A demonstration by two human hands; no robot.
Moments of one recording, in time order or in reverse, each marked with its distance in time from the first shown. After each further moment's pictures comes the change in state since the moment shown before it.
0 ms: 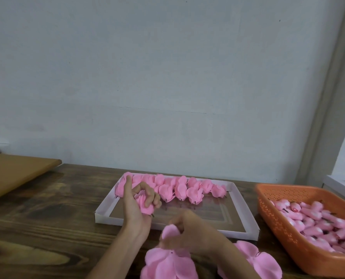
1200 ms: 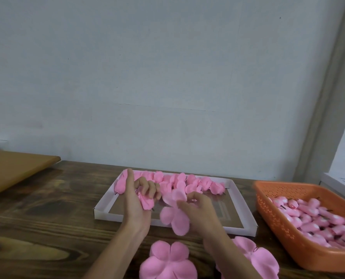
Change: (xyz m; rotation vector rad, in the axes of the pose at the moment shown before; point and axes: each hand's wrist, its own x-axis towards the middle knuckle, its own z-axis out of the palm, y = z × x) left_hand -0.009 0.005 0.007 0.027 0.008 0.058; right_hand 0.010 0.004 0.000 0.309 0.584 0.217
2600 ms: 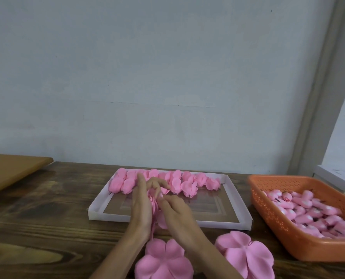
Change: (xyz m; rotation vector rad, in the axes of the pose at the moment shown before) left_hand -0.011 -0.024 0.010 0.382 -0.128 0.107; right_hand -0.022 -0.011 0.029 -0.021 -0.159 -0.312
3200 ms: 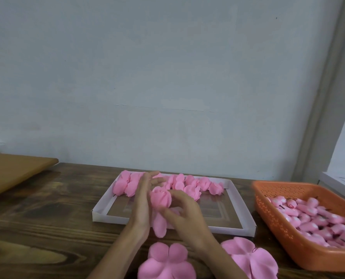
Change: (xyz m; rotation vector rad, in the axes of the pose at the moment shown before) left_hand 0.015 0.005 -0.013 -0.106 0.039 -0.140; right_hand 0.007 0.013 -0.013 0.051 0.026 -0.125
